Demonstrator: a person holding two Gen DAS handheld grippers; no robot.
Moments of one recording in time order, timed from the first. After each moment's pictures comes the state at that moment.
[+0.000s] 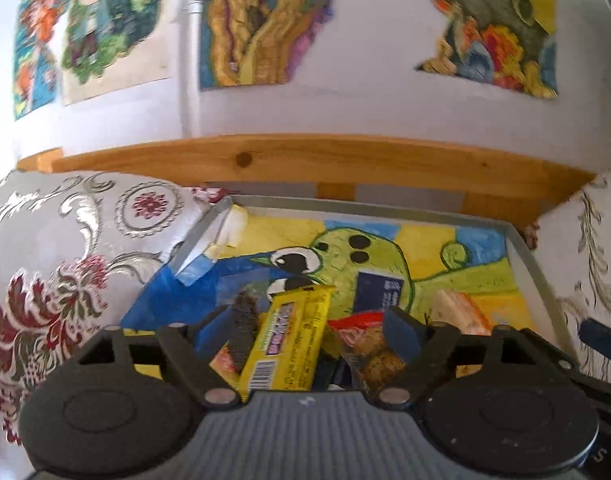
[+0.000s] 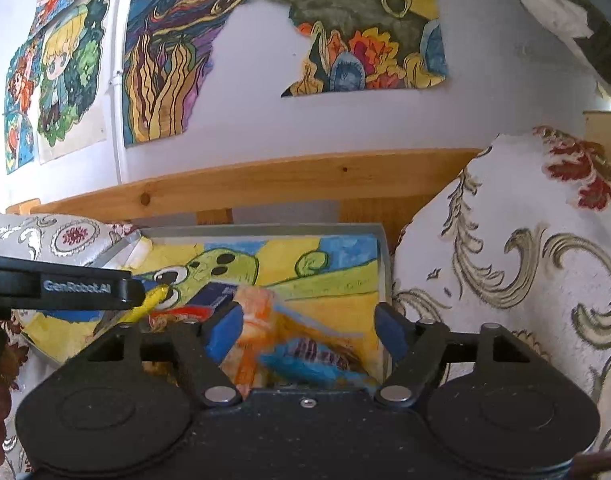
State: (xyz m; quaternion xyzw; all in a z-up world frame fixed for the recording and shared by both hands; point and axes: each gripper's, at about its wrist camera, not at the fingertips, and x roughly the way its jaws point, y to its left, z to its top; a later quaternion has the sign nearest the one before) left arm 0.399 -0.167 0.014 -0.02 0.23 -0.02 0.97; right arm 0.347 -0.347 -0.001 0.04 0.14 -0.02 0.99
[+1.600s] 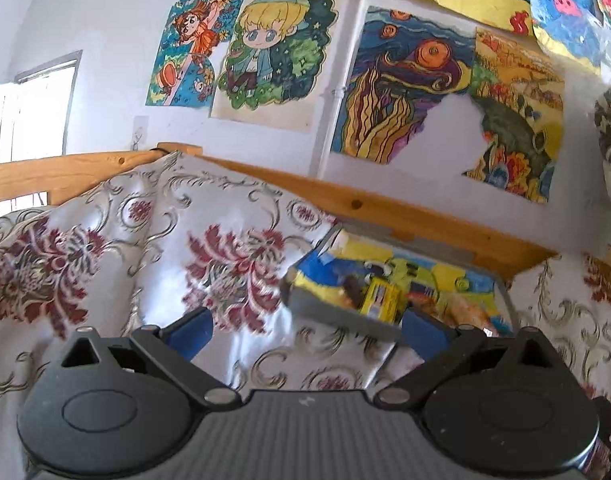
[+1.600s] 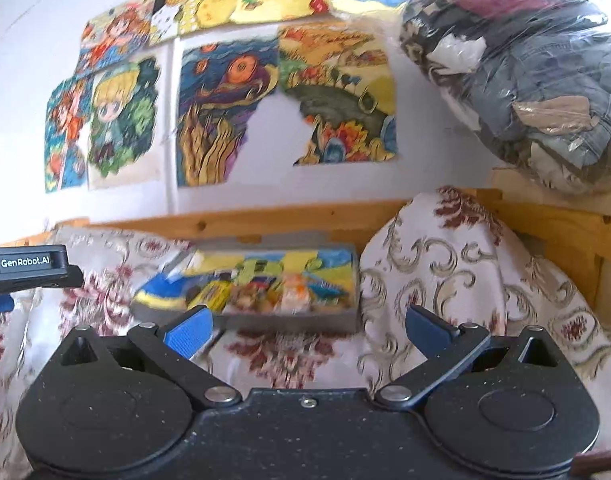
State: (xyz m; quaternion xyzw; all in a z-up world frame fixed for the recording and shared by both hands) left arm 0.165 -0.035 0.013 -0.12 0.14 0.02 0.98; right arm 0.087 -0.274 0.027 0.02 0.09 -0.06 0.99
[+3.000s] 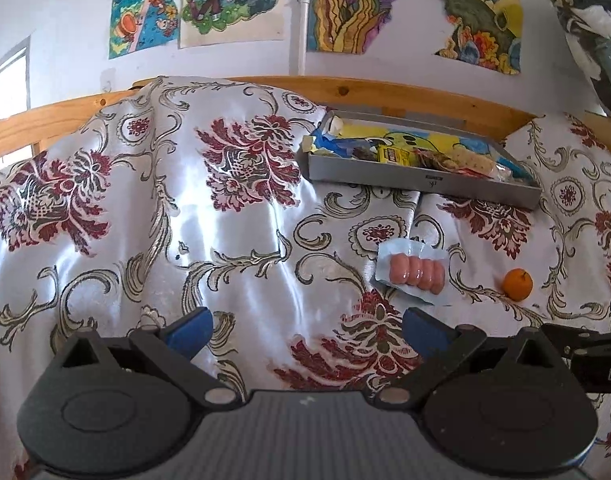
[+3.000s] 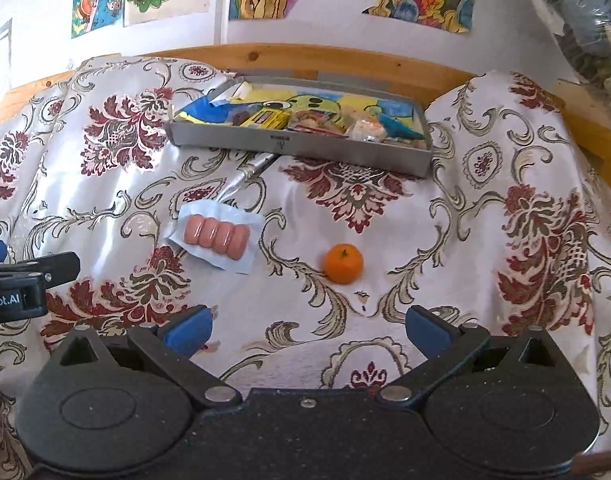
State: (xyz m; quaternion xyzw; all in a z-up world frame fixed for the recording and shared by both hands) left arm 0.130 0.002 -0.080 -0.02 0.25 -0.04 0.97; right arm 0.110 -0.208 -0.042 -0.04 0.30 -0.03 0.95
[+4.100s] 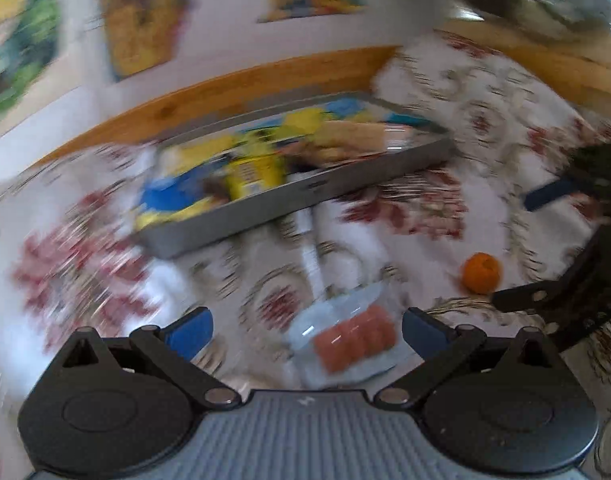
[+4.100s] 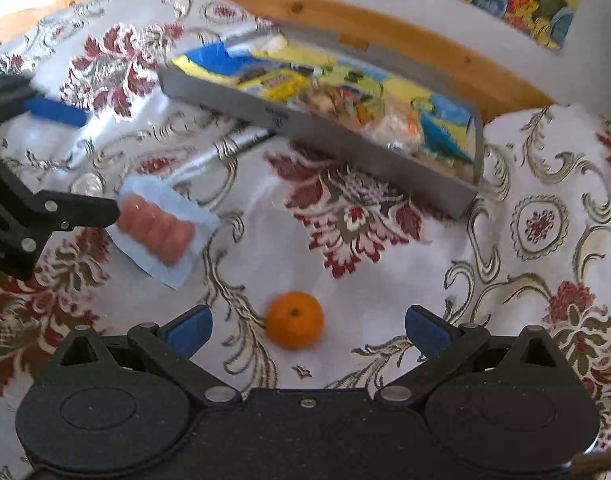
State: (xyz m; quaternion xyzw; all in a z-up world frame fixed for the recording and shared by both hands) left arm 0.250 -0.065 -0.067 0.19 0.23 -0.27 0.92; right arm 0.223 -0.254 -0.048 -0.17 0.36 0.05 0.92
